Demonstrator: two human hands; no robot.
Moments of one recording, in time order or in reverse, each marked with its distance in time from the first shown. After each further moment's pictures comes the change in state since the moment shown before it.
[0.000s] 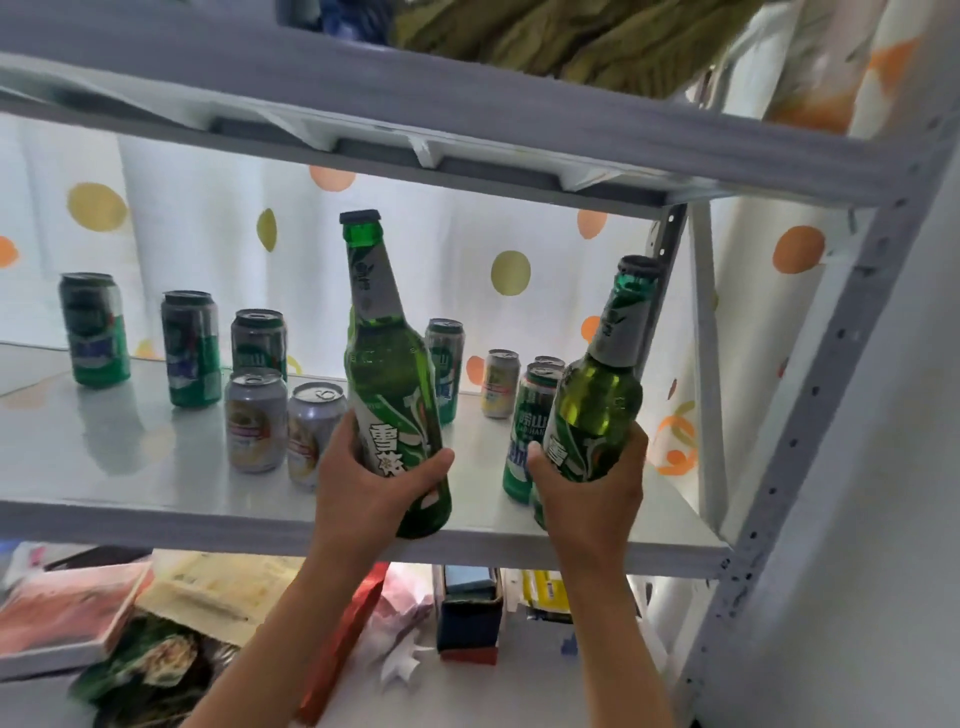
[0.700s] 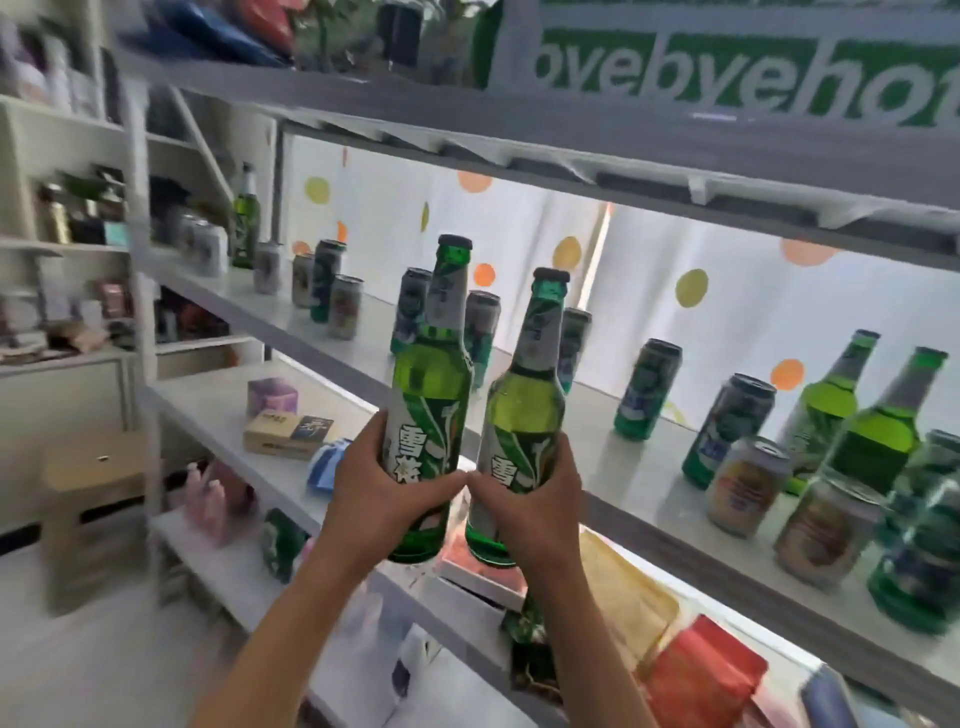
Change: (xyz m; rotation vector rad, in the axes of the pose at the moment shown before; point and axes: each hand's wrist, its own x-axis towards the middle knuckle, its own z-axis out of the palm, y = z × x) left_hand -0.026 0.055 -0.469 0.295 0.356 -0.071; right_hand -0.312 -0.182 0.352 0.381 -0.860 0.113
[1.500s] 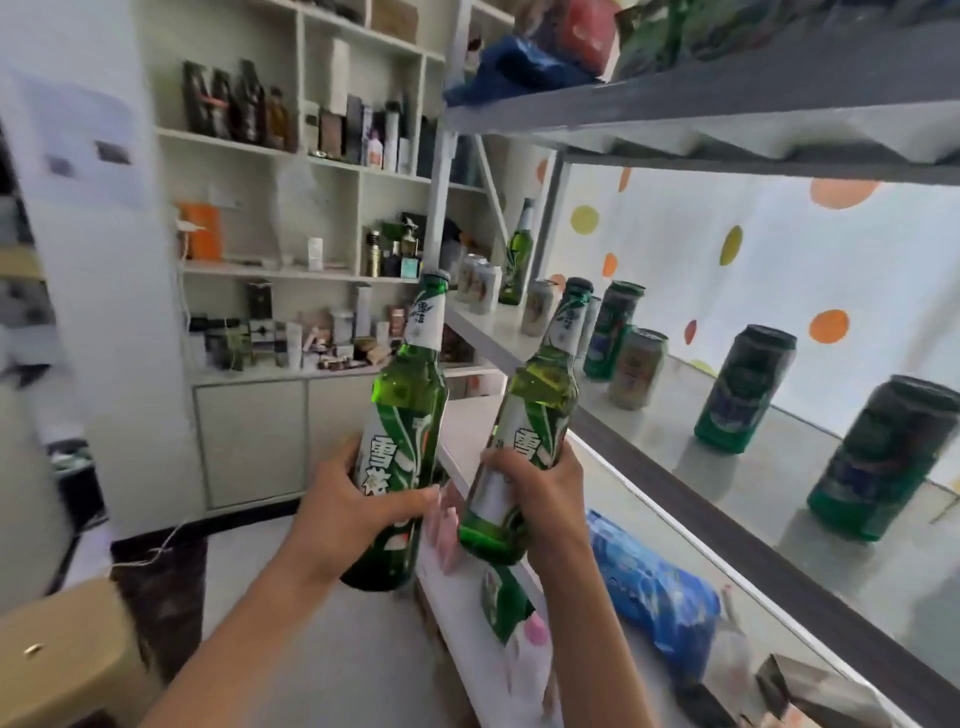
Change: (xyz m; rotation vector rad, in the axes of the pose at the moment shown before) left_hand 0.103 -0.071 -0.292 0.226 0.384 -0.195; right_hand 0.091 0.042 0.353 0.430 -0.484 0.336
